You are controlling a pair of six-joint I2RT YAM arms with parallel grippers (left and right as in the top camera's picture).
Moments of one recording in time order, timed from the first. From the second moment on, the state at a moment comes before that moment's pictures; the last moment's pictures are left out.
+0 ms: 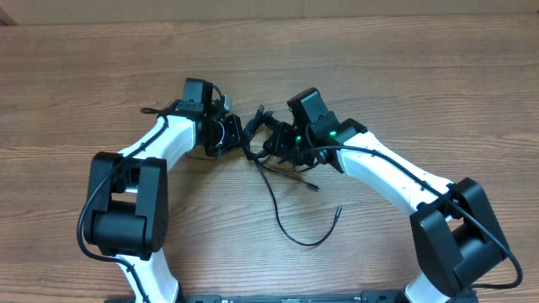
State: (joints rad) left arm -0.16 1.96 1.18 -0.46 0.53 -0.47; right arm 0.57 1.80 1.20 -0.41 -0.34 0.88
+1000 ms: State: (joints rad) left arm -0.16 1.96 1.18 -0.46 0.63 -0.46; right arm 0.58 1.80 1.20 -0.37 -0.31 0.91
